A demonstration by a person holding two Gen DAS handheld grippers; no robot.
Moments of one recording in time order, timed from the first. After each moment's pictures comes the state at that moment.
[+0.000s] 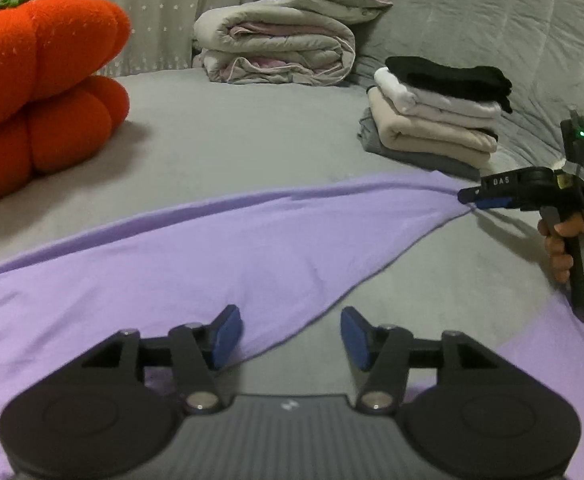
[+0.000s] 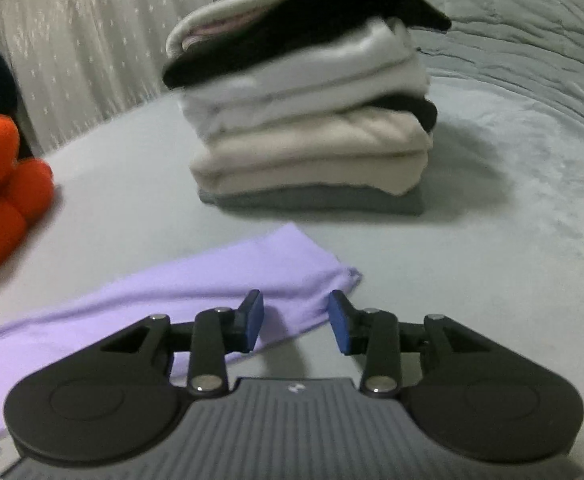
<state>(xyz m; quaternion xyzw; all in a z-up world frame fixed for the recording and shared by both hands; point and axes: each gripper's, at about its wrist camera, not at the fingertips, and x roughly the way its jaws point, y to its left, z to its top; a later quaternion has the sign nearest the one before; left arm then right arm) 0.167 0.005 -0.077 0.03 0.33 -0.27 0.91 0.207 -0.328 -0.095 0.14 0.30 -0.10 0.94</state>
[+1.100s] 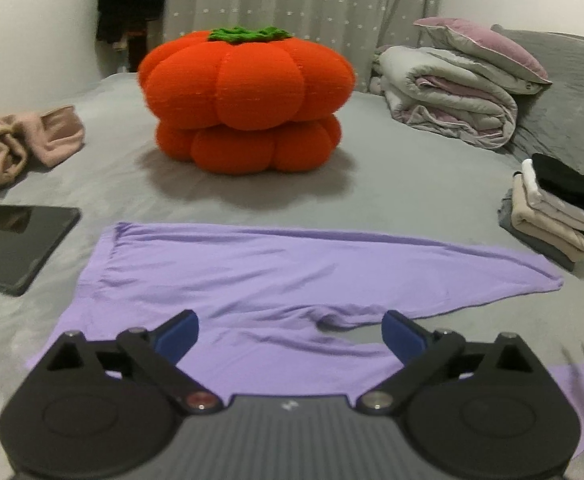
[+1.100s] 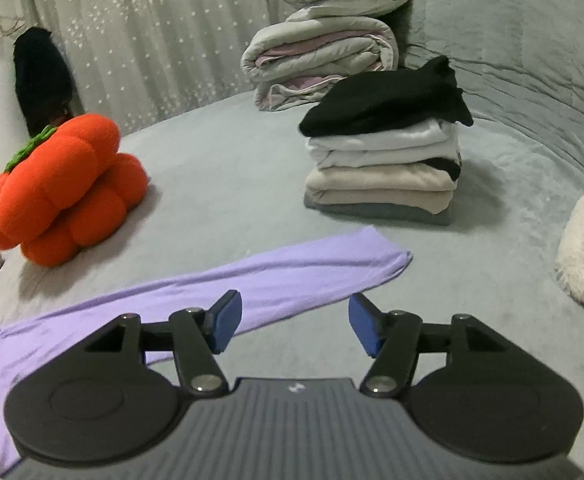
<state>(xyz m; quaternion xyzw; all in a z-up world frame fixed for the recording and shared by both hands) 0.069 0.120 0.013 -0.05 0.33 -0.02 0.94 0.111 -0.255 0.001 0.13 0.30 -0.04 0.94</state>
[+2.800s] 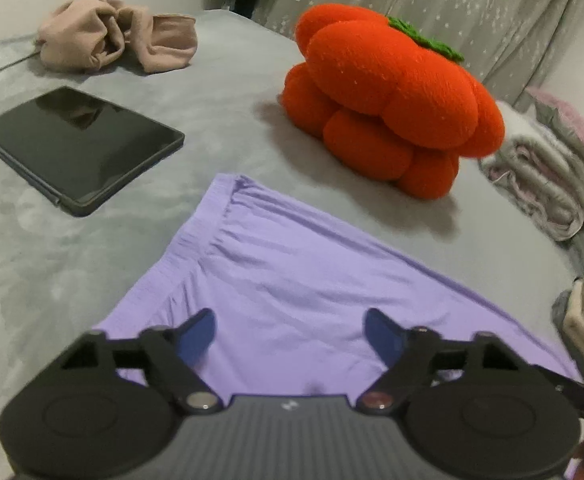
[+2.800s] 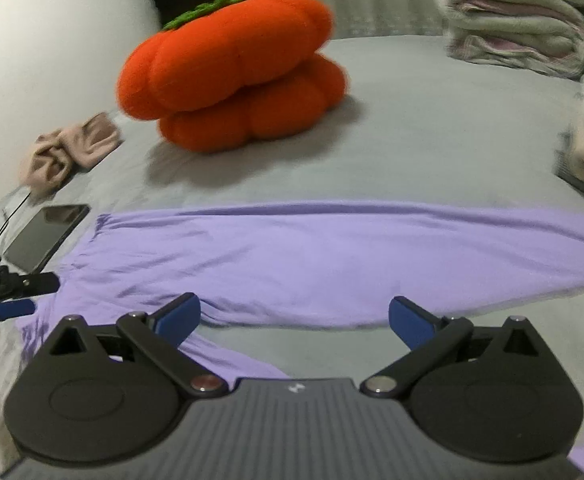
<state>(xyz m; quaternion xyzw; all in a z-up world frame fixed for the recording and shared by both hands) 0.104 0.248 -0.030 -0.23 0.35 0.05 0.91 0.167 -0.062 -0.032 0.05 0.37 0.18 0.91</state>
